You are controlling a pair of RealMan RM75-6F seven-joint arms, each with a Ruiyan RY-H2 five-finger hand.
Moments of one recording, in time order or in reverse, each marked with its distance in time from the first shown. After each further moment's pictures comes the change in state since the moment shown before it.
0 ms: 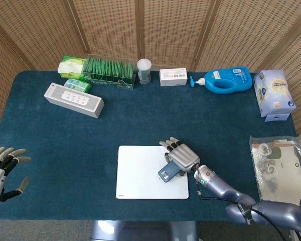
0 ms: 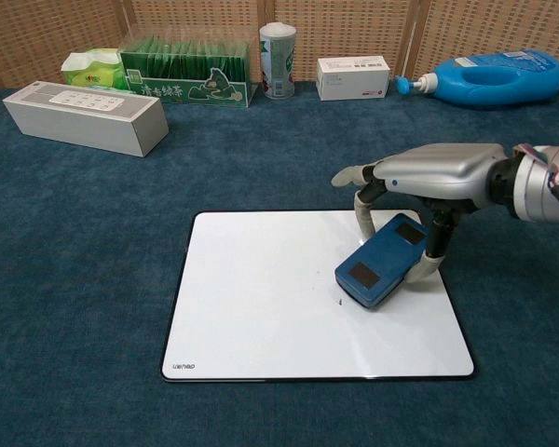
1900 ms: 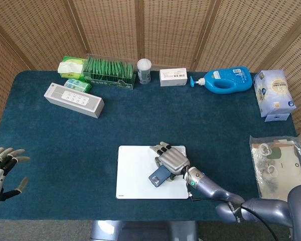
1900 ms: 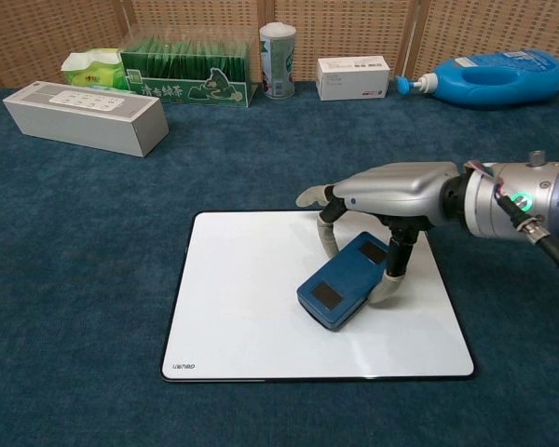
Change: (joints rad) left arm 0.001 -0.003 0.000 0.025 -0.018 -0.005 -0.023; right arm 0.068 -0.079 0.006 0.001 0.095 -0.050 -0.033
